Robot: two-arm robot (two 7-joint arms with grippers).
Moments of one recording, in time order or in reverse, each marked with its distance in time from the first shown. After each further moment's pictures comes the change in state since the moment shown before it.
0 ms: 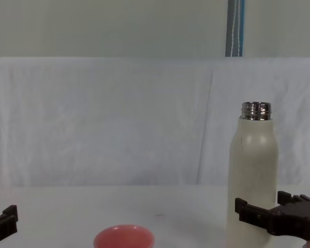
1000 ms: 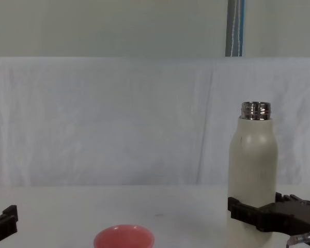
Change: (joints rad) left arm 0.000 0.000 0.000 0.000 0.000 0.000 0.000; right arm 0.082 -0.034 -0.009 0.116 -0.012 -0.022 -0.007
